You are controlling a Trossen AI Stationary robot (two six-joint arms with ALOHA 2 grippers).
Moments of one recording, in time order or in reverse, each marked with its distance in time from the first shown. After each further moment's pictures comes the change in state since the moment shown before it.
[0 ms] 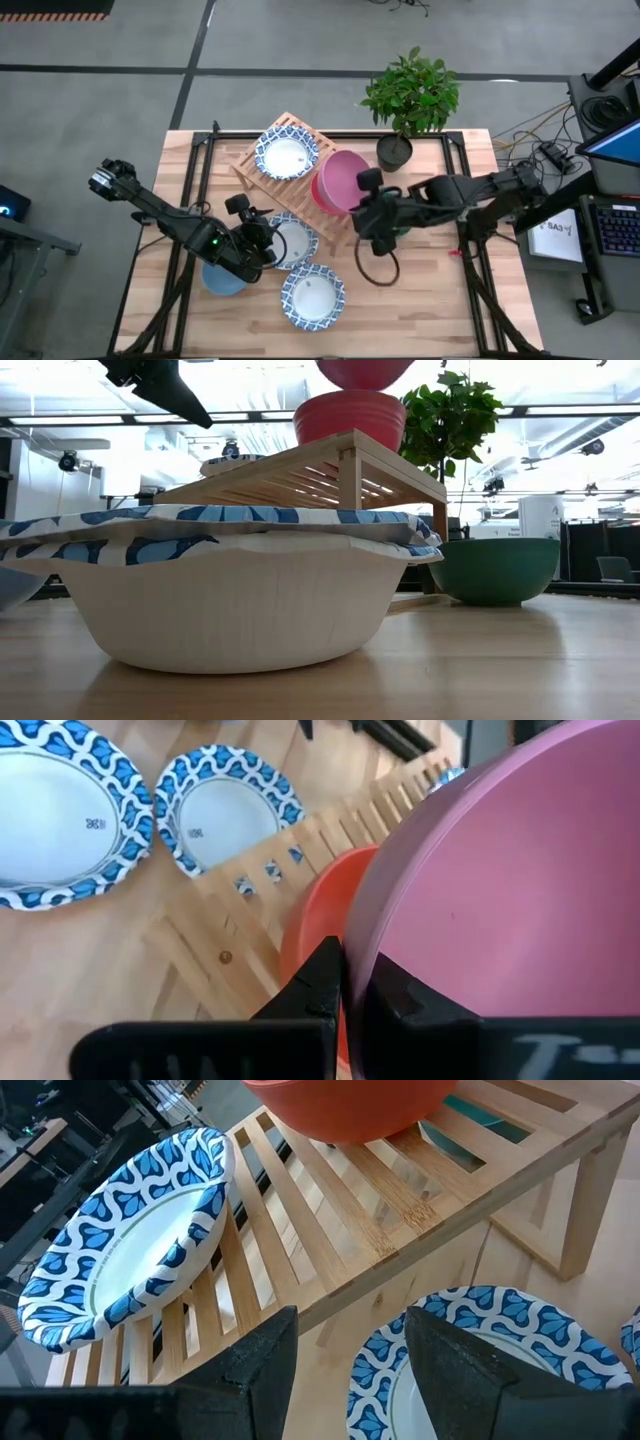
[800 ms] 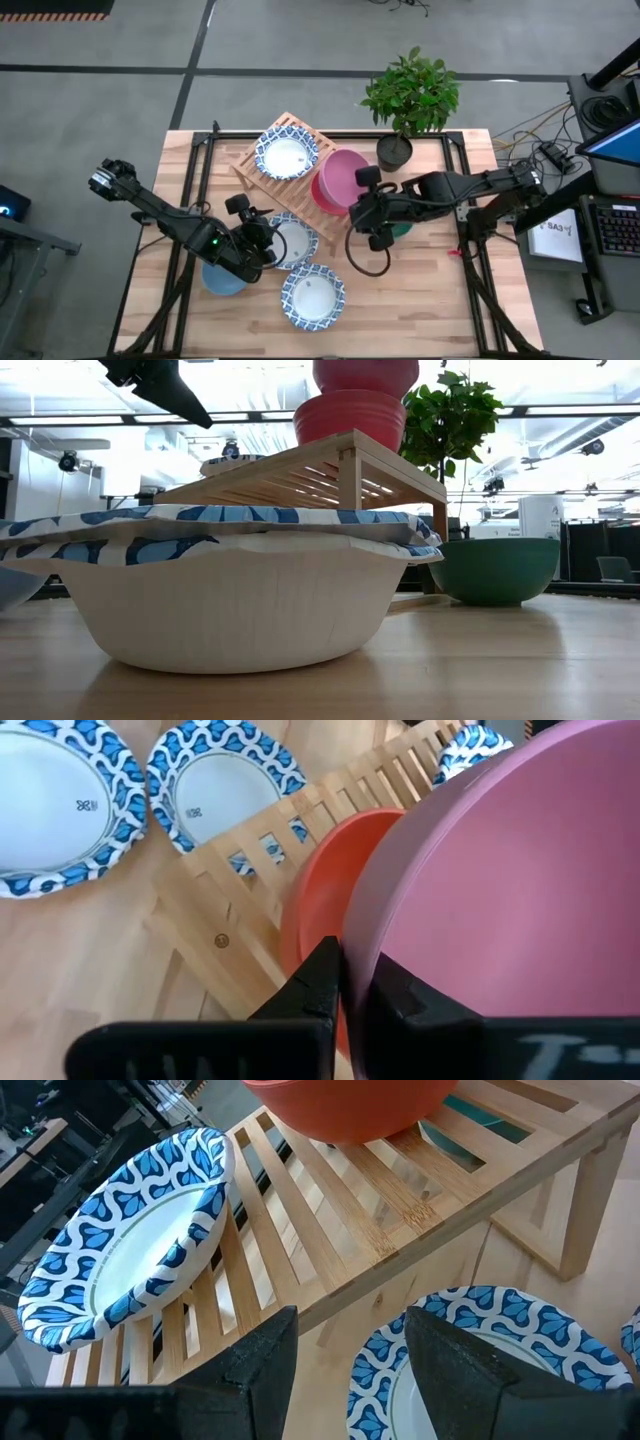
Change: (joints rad) left arm 0.000 0.000 0.000 0.000 0.000 0.000; right arm -0.055 0.000 -0.051 0.007 -0.030 0.032
